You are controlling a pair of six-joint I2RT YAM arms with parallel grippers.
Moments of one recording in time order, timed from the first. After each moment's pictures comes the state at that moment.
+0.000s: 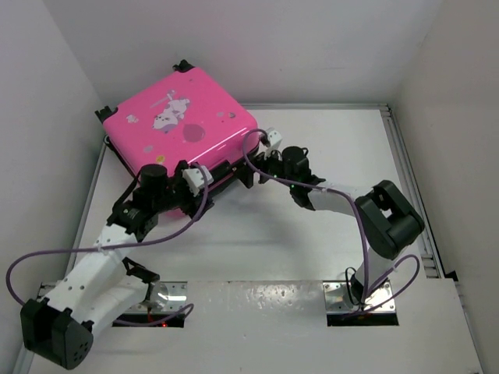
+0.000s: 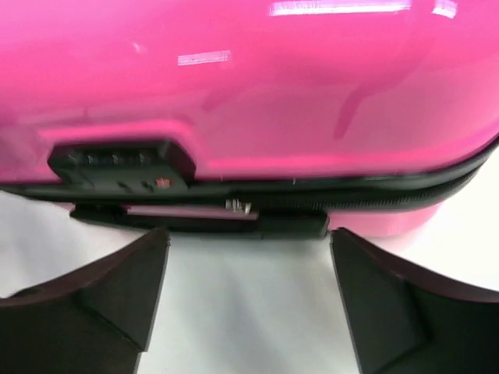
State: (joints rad) left arm -0.36 0.89 0.73 -0.34 0.43 0.46; right arm 0.60 1.73 0.85 0.66 -0.27 0.21
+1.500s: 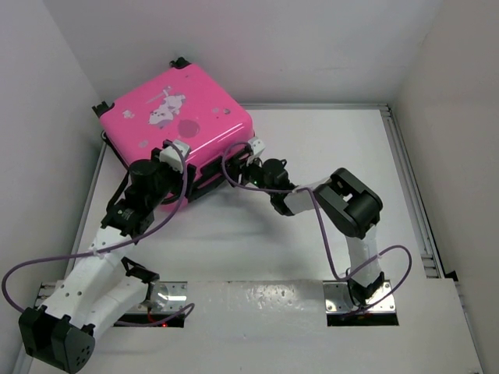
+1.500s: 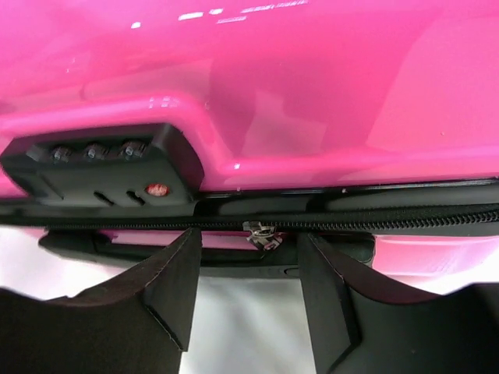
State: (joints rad) left arm -0.32 0.83 0.74 -0.21 0.02 0.18; right arm 0.69 2.03 0.91 1.05 -0.14 0.23
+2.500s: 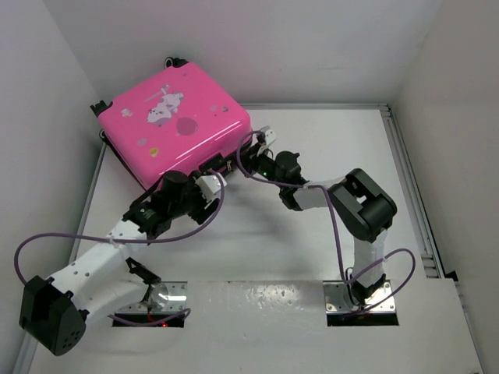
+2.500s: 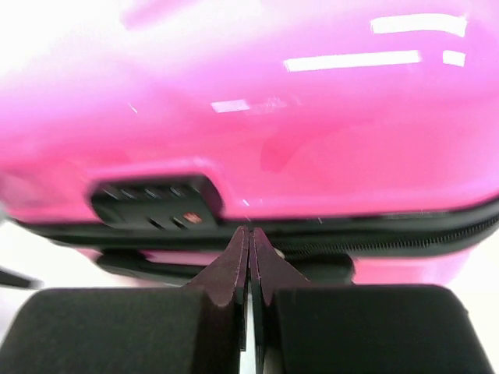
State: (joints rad) left arm -0.51 0.92 0.68 -0.32 0.15 0.40; right arm 0.64 1.96 0.90 1.09 -0.22 0.28
